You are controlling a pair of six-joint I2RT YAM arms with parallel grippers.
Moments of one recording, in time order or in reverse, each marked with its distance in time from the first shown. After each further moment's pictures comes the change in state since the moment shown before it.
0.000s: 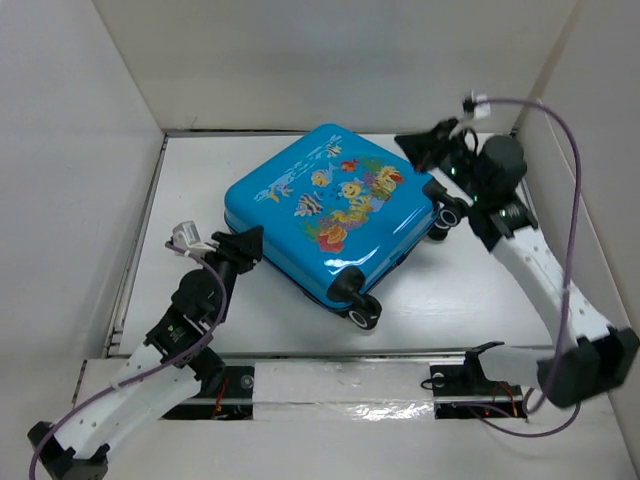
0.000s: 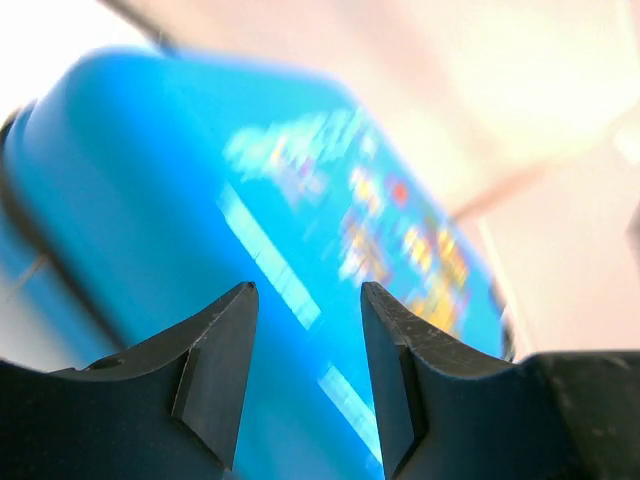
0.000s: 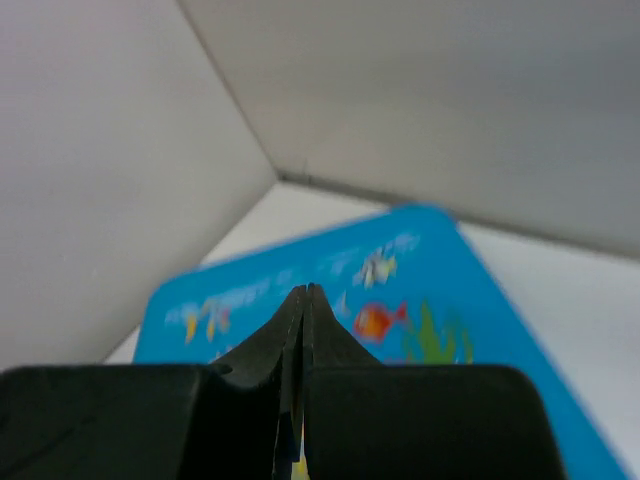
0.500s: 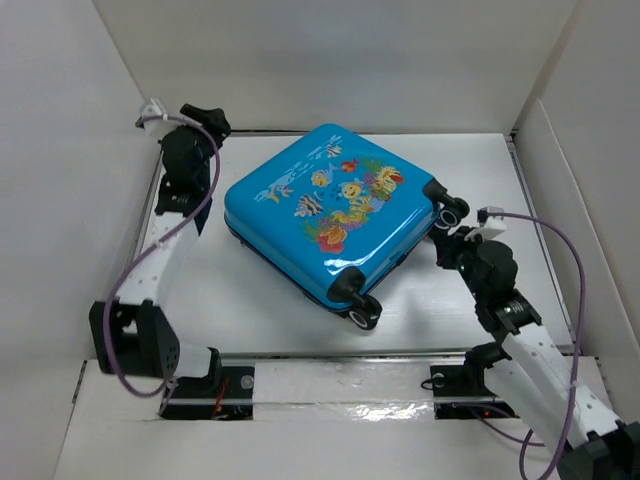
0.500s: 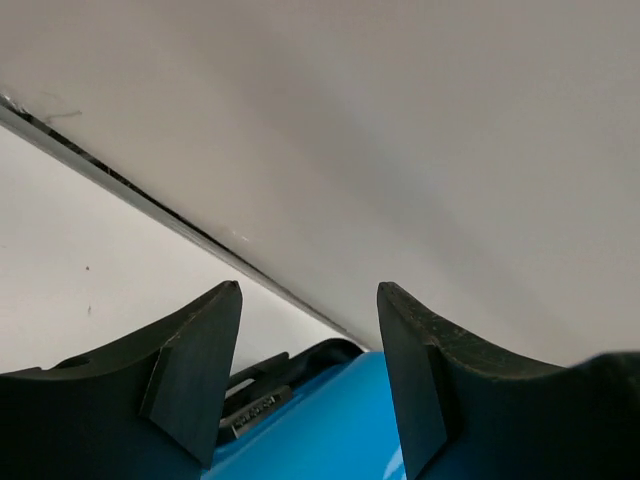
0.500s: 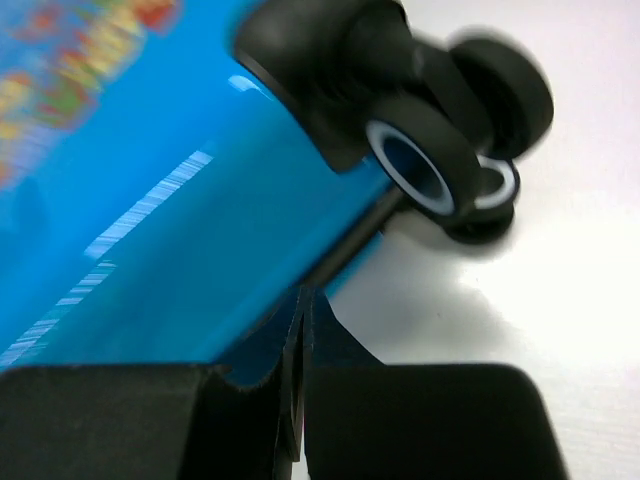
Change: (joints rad) left arm 0.604 0.885 0.693 0.264 0.298 0.057; right arm 0.031 -0.676 -0.863 -0.171 0.494 0.018
